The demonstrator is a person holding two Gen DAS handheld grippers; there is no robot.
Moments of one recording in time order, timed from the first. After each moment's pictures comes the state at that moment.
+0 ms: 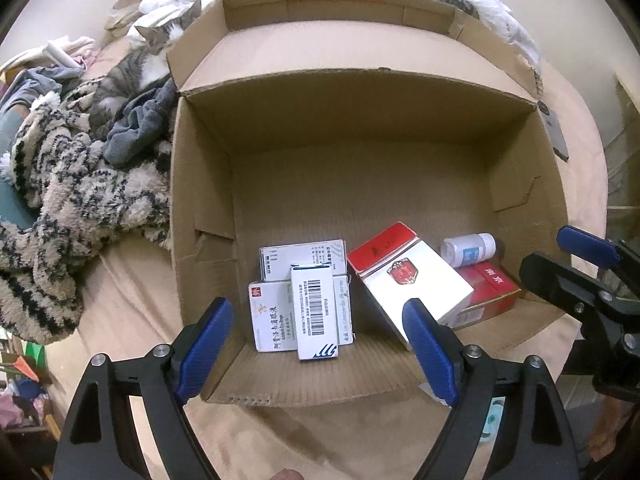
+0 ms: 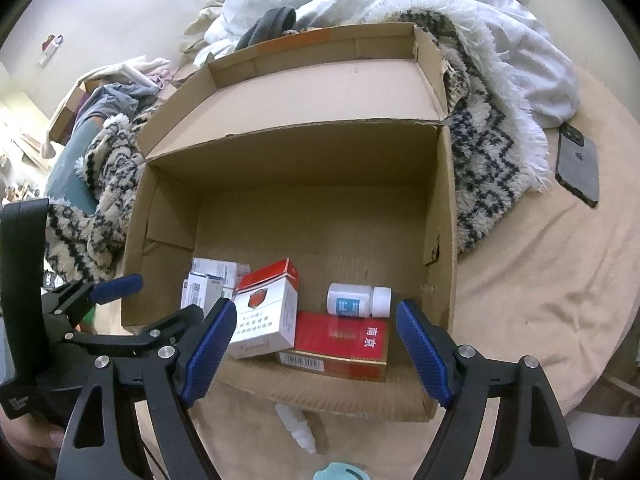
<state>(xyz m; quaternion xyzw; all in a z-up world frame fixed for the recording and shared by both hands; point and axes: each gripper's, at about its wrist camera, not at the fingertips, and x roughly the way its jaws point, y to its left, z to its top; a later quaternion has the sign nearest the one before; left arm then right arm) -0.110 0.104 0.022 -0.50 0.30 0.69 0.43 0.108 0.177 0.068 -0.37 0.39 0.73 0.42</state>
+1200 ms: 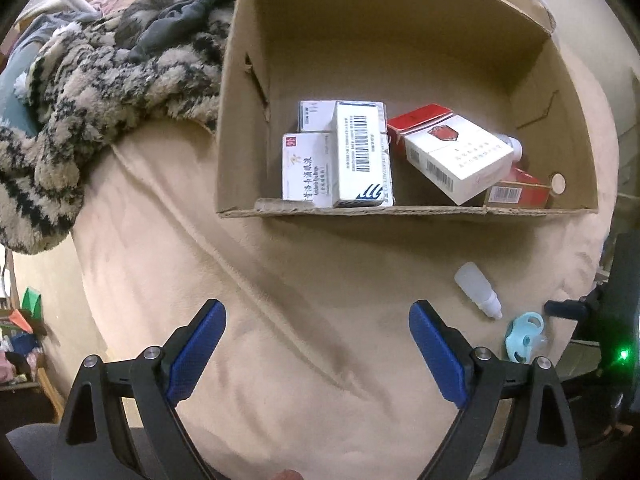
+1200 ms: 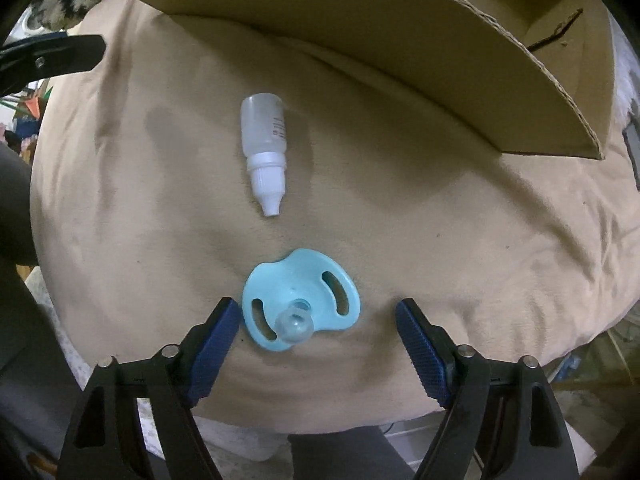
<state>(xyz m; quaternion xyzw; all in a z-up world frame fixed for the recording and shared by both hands) -0.091 0.023 -0.017 -0.56 0.31 0.67 0.39 0.097 0.071 -0.052 -0.67 0.31 0.62 0.26</state>
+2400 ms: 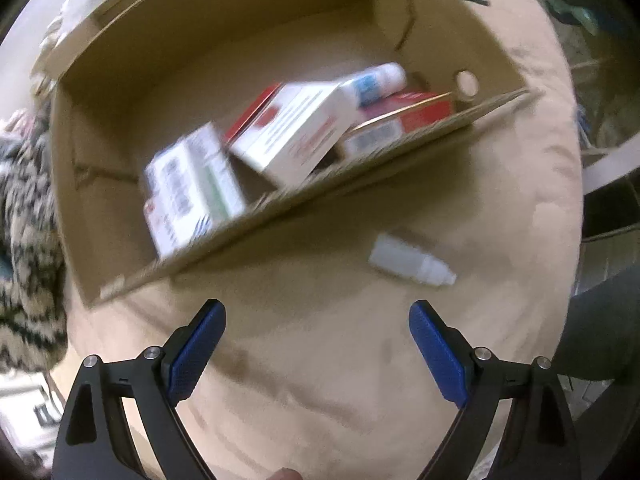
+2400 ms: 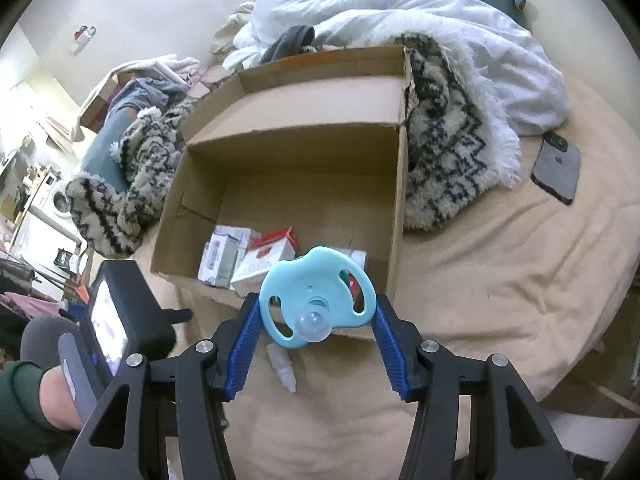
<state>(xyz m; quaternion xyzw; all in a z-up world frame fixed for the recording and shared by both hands) 0.024 0.060 -0.022 -0.45 0.46 0.58 0.50 0.167 0.134 0.098 -0.35 0.38 0.76 0.40</state>
